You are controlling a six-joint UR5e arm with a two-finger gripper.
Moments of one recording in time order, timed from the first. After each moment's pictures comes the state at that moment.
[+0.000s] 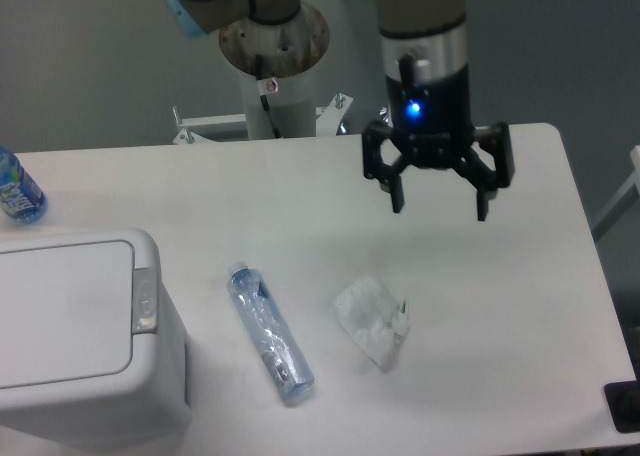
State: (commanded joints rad) arm 2.51 -1.68 -1.43 -1.07 1.49 0.83
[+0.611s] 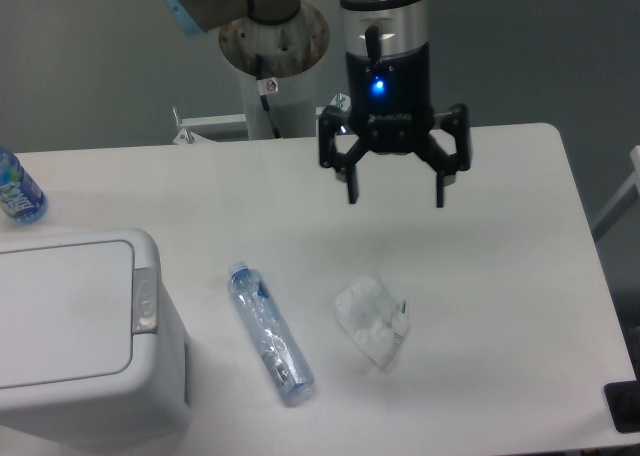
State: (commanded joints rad) arm 2.48 -1.70 -1.44 -1.07 1.33 0.47
